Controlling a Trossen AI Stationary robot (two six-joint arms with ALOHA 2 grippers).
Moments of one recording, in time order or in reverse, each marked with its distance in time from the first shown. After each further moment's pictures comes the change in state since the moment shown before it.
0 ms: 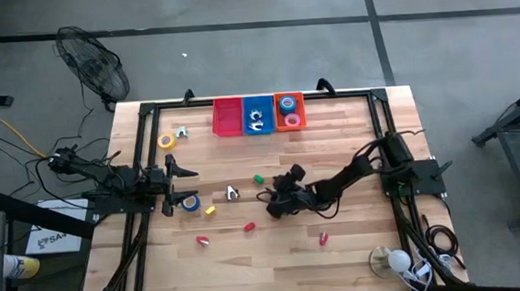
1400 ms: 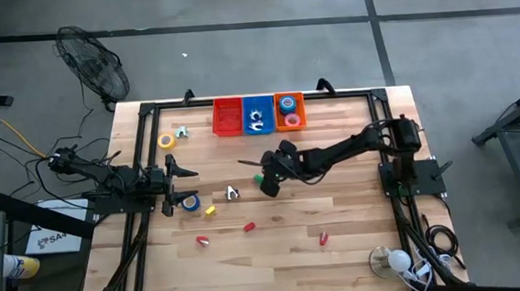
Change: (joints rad) left arm 0.000 -0.001 0.000 0.000 0.001 0.000; right arm -0.229 -0.138 0.229 -0.509 -0.315 -0.188
